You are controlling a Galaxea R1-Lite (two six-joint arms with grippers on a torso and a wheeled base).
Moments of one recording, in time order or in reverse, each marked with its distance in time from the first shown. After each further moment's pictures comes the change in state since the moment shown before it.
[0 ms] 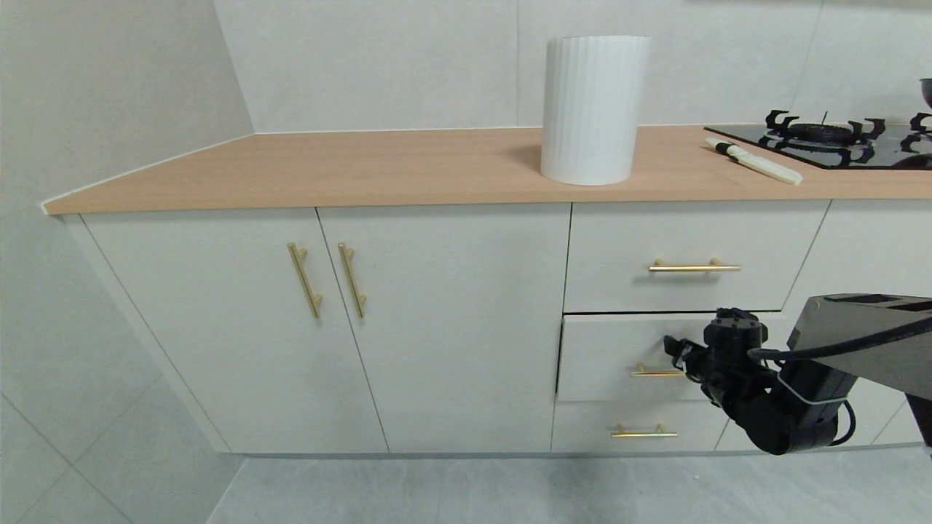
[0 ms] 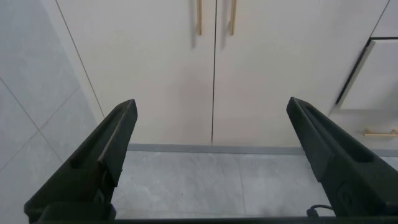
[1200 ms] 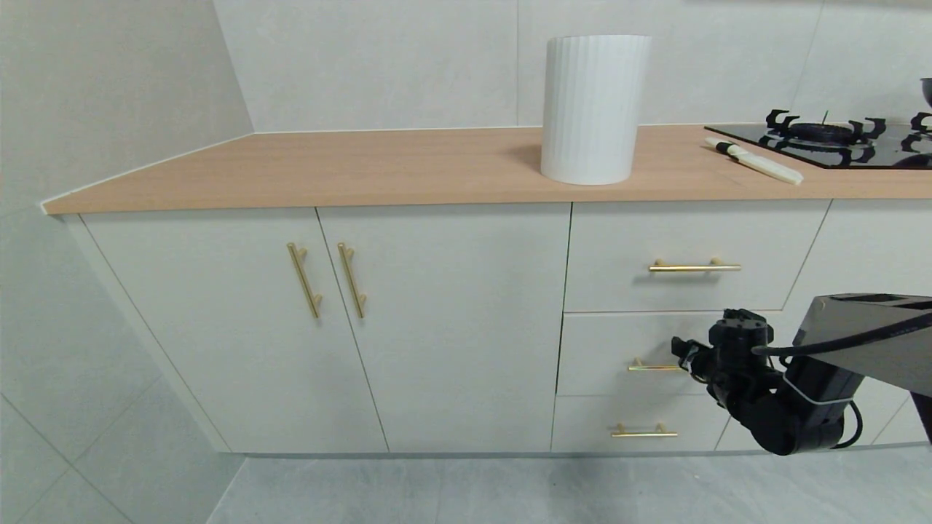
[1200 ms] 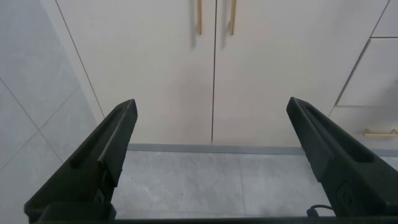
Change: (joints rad) left arm 0.000 0.000 0.000 0.000 0.000 0.000; right arm -0.008 -0.018 0.035 0.001 -0.012 -0.008
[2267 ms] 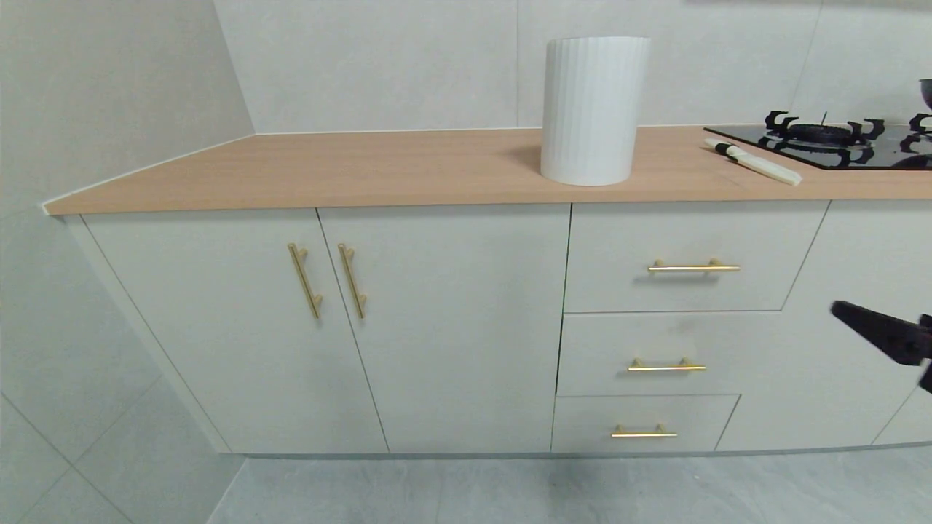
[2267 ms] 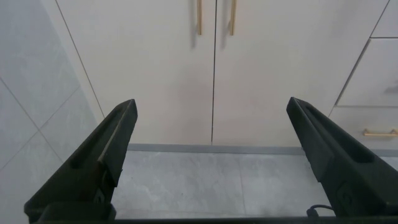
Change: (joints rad) left arm 0.000 0.000 0.000 0.000 0.000 0.000; right arm 0.153 -1.435 0.344 0.840 0.134 -0.235
